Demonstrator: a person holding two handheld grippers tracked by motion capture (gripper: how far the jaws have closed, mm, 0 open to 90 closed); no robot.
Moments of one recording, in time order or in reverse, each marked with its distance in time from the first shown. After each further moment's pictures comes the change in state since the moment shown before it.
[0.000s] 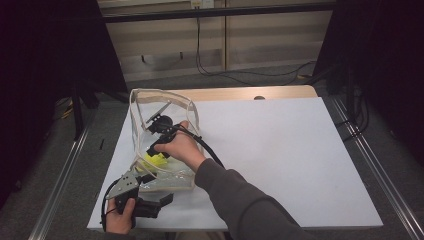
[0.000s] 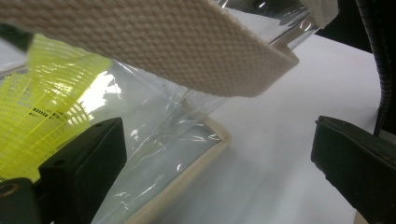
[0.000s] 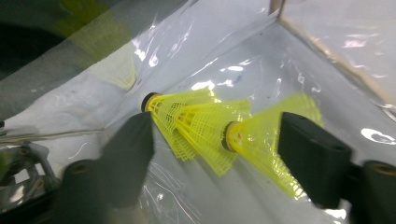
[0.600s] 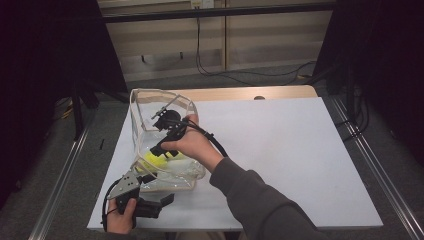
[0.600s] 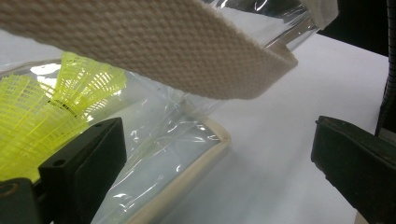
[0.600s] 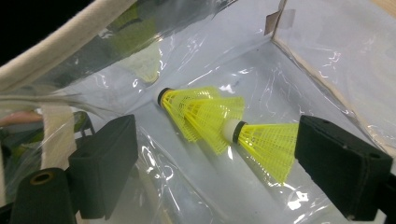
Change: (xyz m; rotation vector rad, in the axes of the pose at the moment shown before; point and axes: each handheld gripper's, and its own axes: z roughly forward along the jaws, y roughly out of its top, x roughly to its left) left arm -0.001 0.001 0.001 0.002 -0.013 0.007; right arm 0.003 -0.007 -0.049 -0.051 0.021 -0.093
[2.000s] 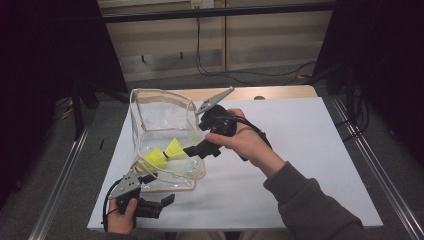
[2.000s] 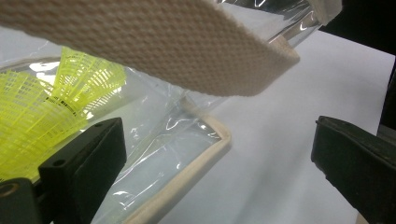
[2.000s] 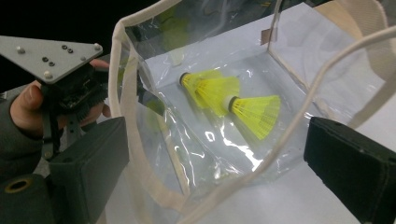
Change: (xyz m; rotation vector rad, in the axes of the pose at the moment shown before) left arm -0.002 0.000 0.002 0.013 0.022 -0.003; right arm -0.025 -0.056 -0.105 -0.145 0.095 -0.099
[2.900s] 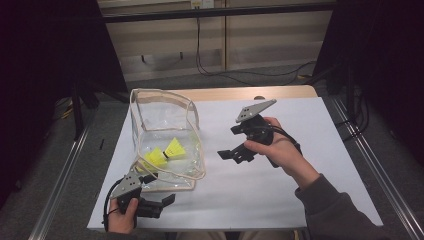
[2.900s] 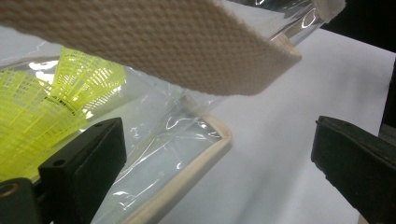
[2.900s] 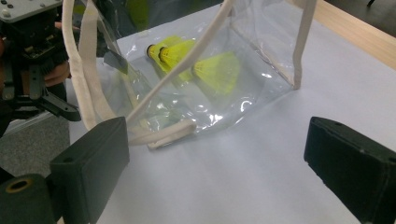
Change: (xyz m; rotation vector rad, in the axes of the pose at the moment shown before) left arm 0.000 0.000 0.002 0.003 0.002 0.000; right arm -0.031 -0.070 -0.039 -0.046 -0.069 0.032
